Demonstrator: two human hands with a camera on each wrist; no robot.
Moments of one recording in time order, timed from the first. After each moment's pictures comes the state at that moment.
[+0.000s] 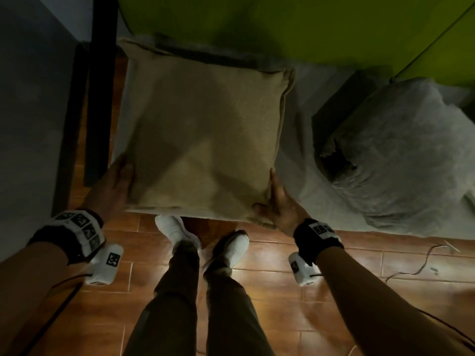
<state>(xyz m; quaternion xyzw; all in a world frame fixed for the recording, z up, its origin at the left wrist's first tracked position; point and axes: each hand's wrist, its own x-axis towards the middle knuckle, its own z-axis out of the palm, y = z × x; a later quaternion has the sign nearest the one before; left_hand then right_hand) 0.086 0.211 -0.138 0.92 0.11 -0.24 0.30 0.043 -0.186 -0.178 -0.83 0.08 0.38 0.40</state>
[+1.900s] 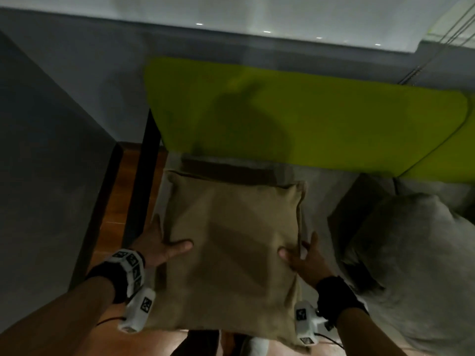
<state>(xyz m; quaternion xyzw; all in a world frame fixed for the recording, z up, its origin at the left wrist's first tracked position) 0.251 0.232 -0.143 0.84 0.15 -0.41 0.31 0.190 -0.163 -0.146 -0.73 0.36 0.33 0.48</state>
